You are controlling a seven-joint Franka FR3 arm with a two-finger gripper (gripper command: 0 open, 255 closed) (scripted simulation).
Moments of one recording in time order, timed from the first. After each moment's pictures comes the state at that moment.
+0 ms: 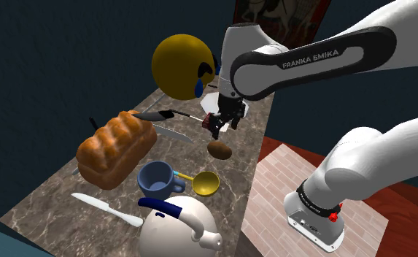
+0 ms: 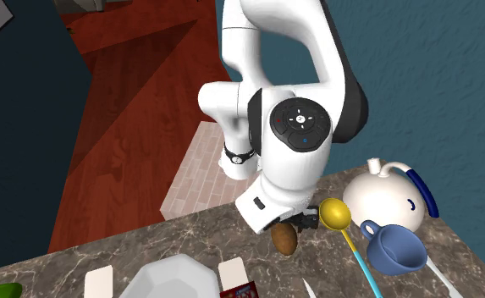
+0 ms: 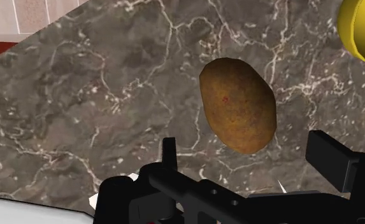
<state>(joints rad) 0.10 -0.47 0.28 -2.60 0.22 2.07 0.23</state>
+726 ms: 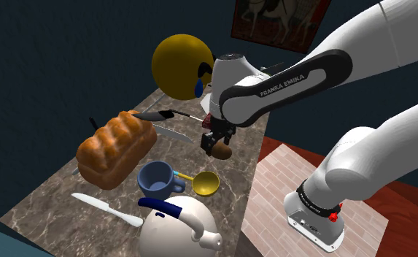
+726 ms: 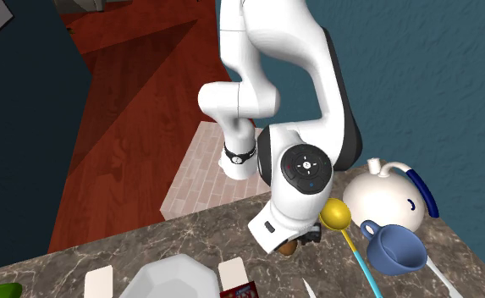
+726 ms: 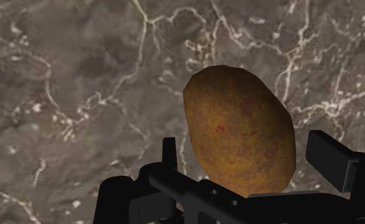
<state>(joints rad) 0.12 -0.31 0.34 -2.66 0.25 2.29 0.25</state>
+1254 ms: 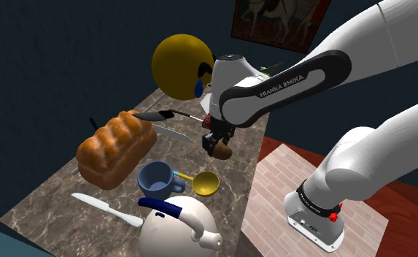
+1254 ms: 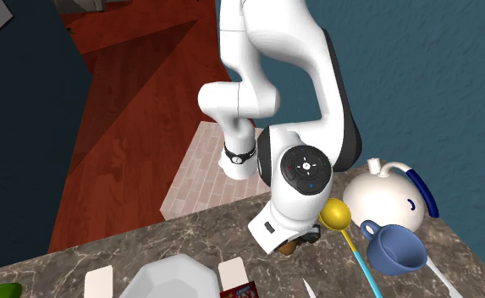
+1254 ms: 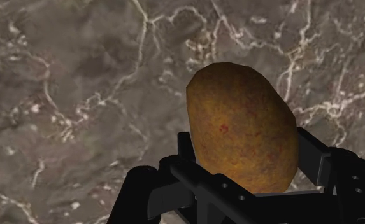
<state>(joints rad) 0.12 -0.31 0.34 -2.67 0.25 2.29 0.25</state>
